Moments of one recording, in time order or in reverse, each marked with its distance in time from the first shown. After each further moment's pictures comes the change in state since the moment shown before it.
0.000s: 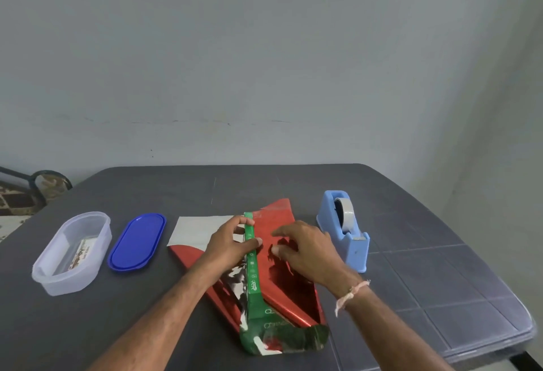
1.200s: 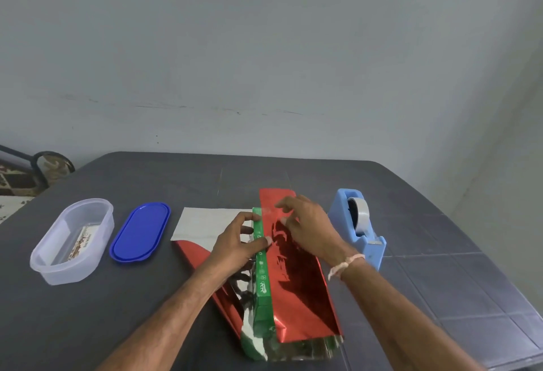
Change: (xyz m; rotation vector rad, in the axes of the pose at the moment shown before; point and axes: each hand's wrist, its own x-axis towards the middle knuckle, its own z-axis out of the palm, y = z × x) left_hand 0.001 -0.015 0.003 -0.148 -0.009 -0.029; right_hand 0.062 0.009 0.013 0.061 0.109 -0.083
